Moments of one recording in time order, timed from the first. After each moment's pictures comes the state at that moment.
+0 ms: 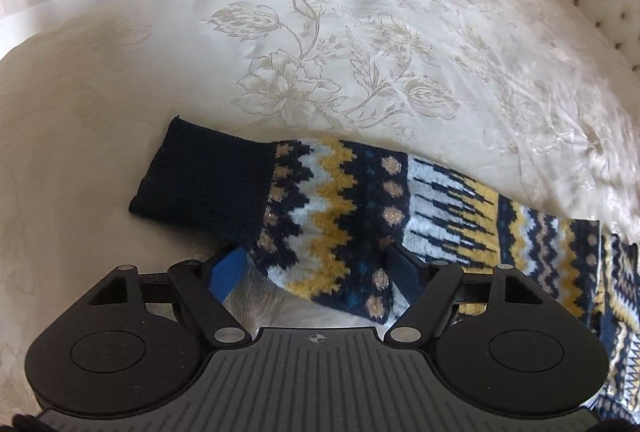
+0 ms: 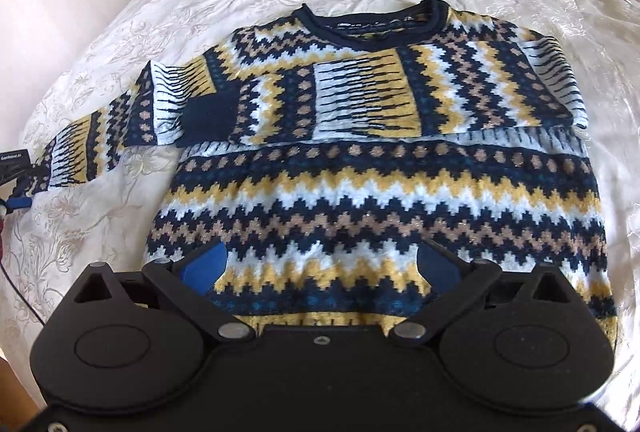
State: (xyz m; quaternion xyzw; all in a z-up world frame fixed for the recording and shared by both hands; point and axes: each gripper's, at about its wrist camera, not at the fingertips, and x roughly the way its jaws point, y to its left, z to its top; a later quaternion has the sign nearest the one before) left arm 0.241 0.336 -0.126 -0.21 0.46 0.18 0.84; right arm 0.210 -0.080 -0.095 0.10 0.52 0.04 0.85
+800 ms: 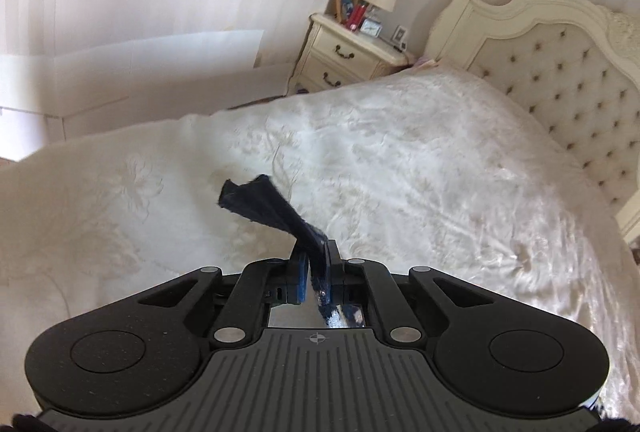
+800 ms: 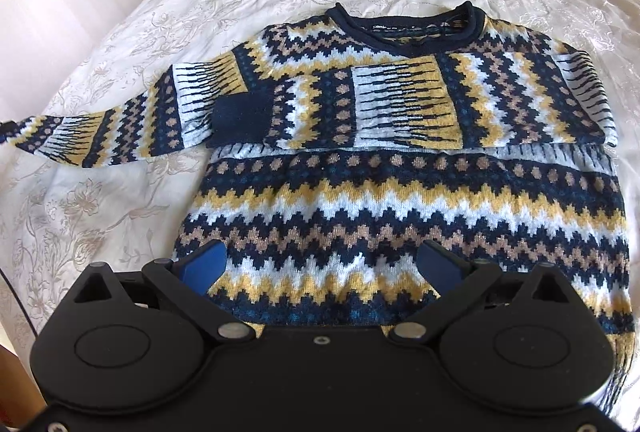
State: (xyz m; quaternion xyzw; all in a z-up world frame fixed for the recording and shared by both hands) left arm 0.221 0.360 -0.015 -0.24 0.31 0.17 0.91; right arm 0.221 -0.063 -0.090 0.10 0.52 0.08 0.85
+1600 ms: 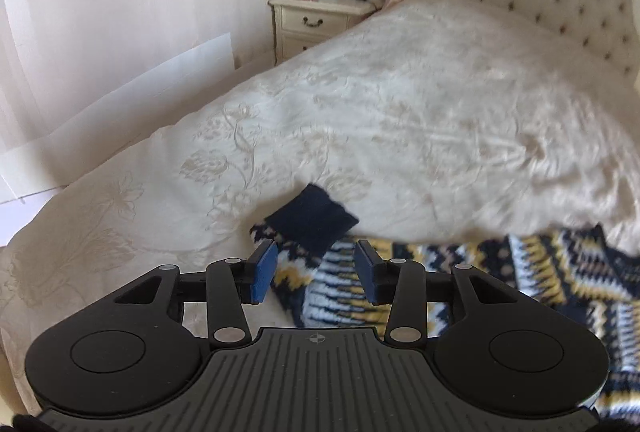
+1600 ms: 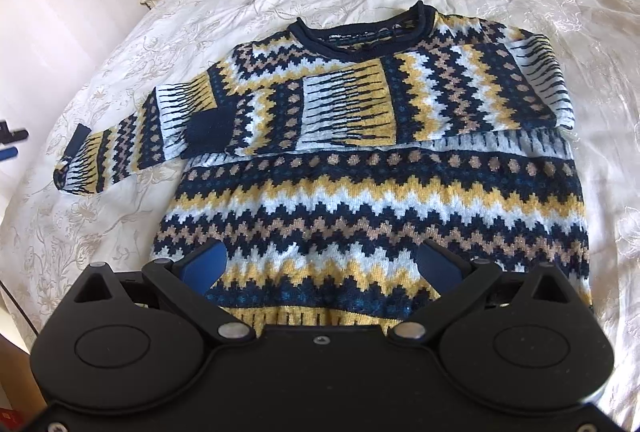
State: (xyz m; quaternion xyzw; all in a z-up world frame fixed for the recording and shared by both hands) left arm 0.237 0.264 -0.036 -0.05 0.40 0.17 0.90; right arm 0.205 -0.123 -0.085 0.13 0.51 0.08 0.85
